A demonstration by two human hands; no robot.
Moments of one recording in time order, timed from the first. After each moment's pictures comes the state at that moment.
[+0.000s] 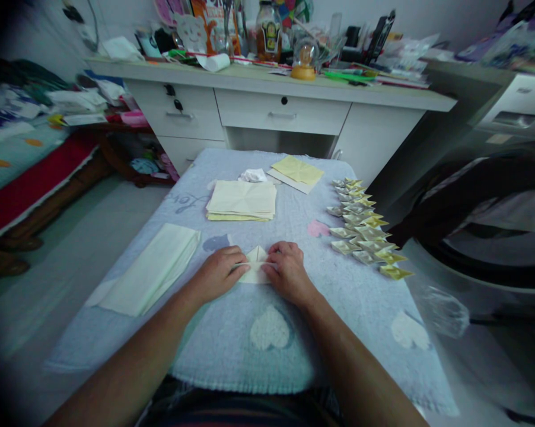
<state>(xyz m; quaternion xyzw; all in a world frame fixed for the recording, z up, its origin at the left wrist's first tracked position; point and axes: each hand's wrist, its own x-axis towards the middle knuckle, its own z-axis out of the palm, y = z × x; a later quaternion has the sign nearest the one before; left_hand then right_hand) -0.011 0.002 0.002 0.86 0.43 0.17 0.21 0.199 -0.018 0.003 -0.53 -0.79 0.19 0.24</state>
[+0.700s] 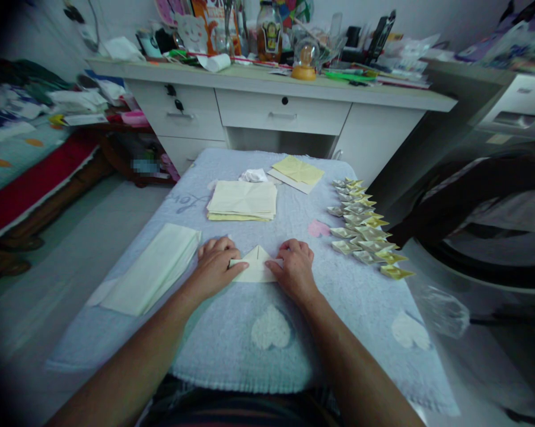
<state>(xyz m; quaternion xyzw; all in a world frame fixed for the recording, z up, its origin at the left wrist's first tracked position) -0.014 0.000 0.001 0.81 0.56 0.15 0.13 0.201 -0.014 -0.007 -0.64 -0.73 0.13 0.21</state>
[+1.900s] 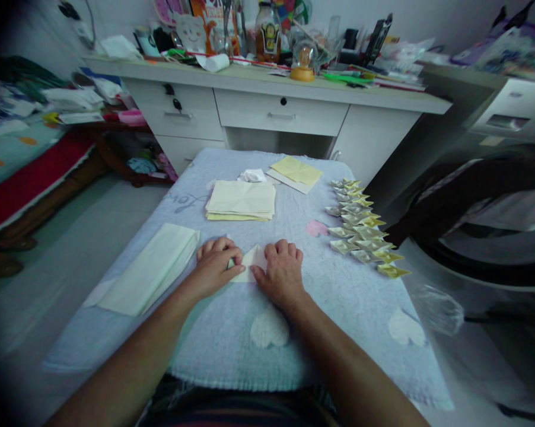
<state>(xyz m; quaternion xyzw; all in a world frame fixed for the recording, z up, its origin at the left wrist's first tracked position) -0.014 -0.002 0.004 0.79 0.56 0.16 0.18 0.171 -0.025 0.006 -0.65 -0.75 0.05 0.12</state>
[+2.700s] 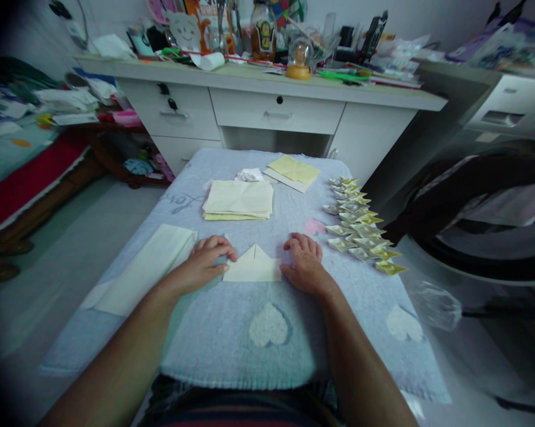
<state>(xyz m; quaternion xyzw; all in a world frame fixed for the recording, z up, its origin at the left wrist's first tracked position) -0.040 0.011 0.010 0.80 0.52 0.12 0.28 0.237 -0.016 0.009 -0.62 -0.75 0.17 0.13</state>
